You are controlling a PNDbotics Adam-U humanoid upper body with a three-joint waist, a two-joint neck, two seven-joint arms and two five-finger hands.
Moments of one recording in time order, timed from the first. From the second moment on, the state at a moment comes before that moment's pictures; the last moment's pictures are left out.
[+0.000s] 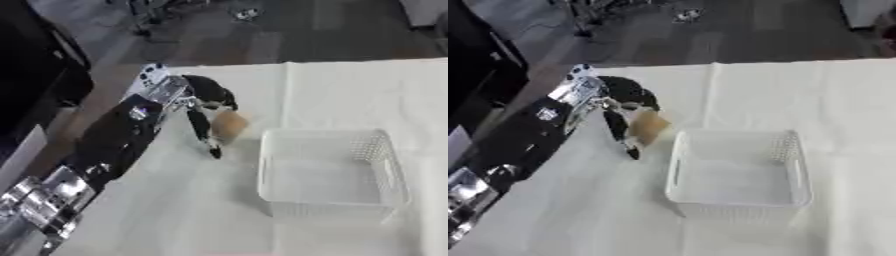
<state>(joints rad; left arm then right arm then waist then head) -0.76 0.95 -0.14 -1.07 -1.09 -0.46 -0.41 -0.70 -0.22 0.11 -1.99 -0.03 -0.21 -0.12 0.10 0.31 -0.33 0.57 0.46</state>
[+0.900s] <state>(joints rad) -0.76 0.95 -0.14 -1.09 -1.13 -0.46 -0.32 -0.71 -0.21 0.12 -1.99 -0.03 -0.21 -0.11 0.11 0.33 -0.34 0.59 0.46</state>
